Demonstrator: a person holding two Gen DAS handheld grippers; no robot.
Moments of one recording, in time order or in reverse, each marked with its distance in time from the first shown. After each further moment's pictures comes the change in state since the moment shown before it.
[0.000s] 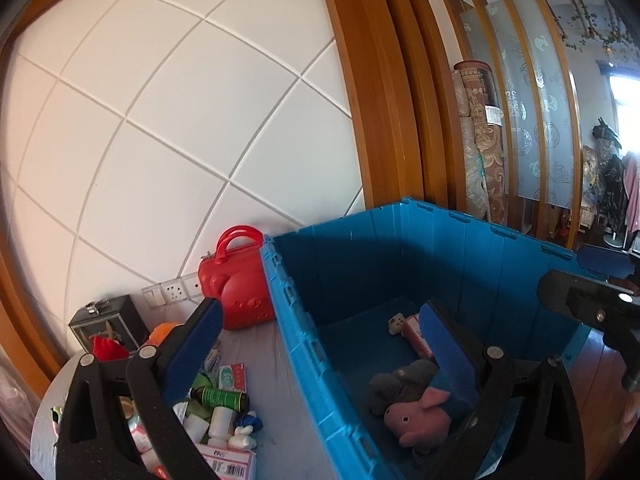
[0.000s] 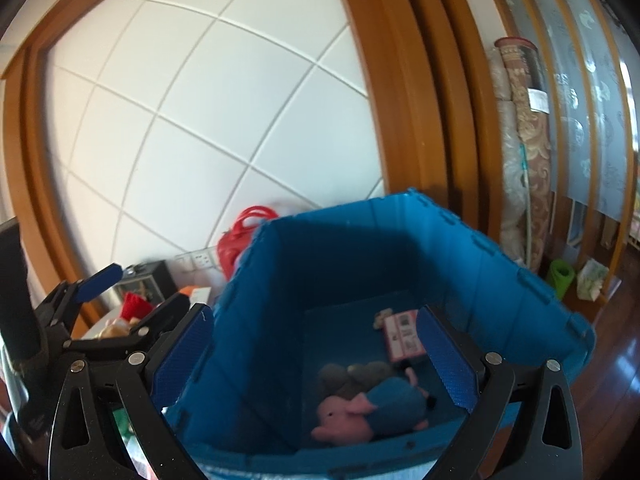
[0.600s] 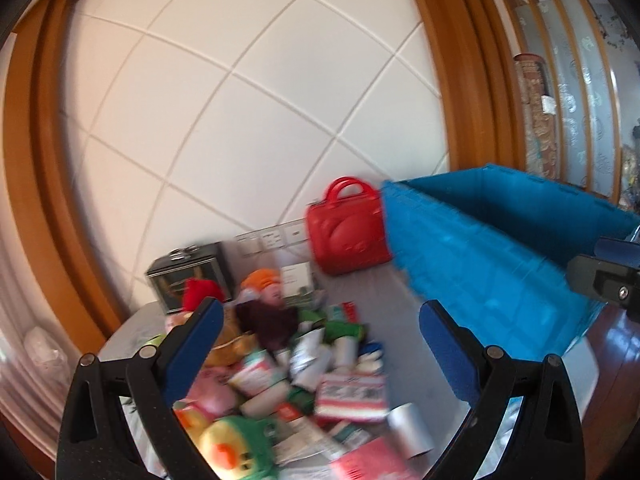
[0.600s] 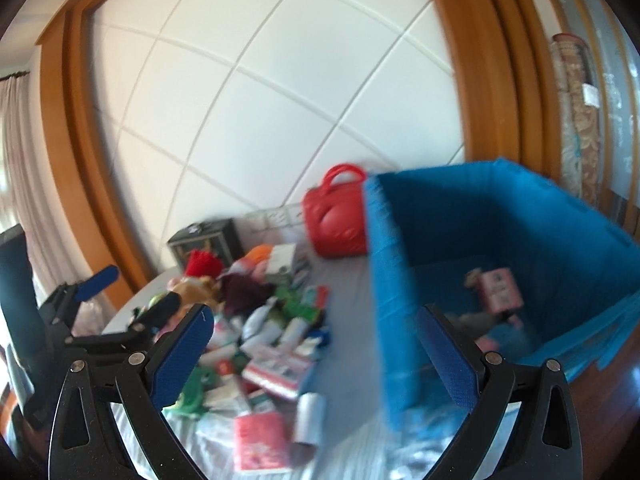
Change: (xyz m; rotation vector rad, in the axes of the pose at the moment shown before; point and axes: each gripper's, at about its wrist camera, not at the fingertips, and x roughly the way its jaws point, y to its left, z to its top) left arm -0.093 0.198 -0.099 -0.041 0.078 0.188; right arm -0.002 0.188 -0.066 -0.048 0.105 0.132
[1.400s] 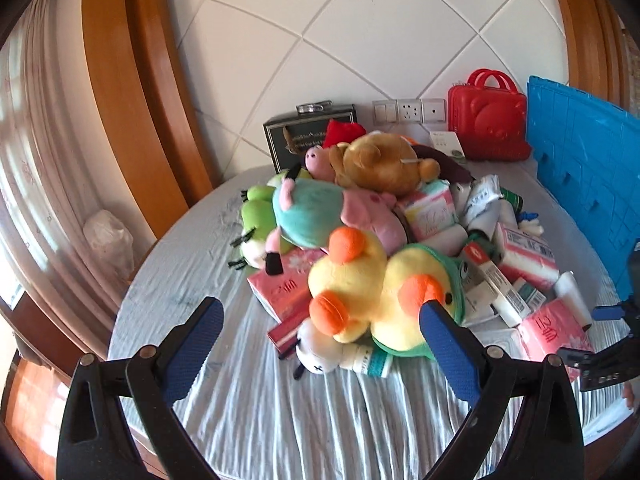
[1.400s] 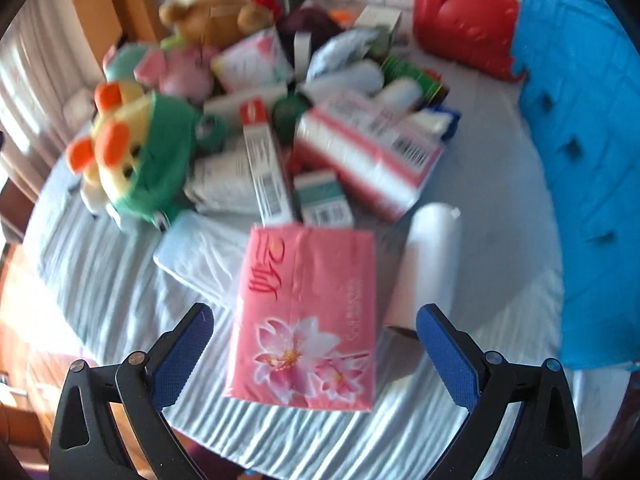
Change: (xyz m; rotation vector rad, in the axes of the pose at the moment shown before) left arm 0.024 0.168 -0.201 -0.172 0.318 0.259; right arm 0.217 0.089 -0.228 -0.299 0.642 0.067
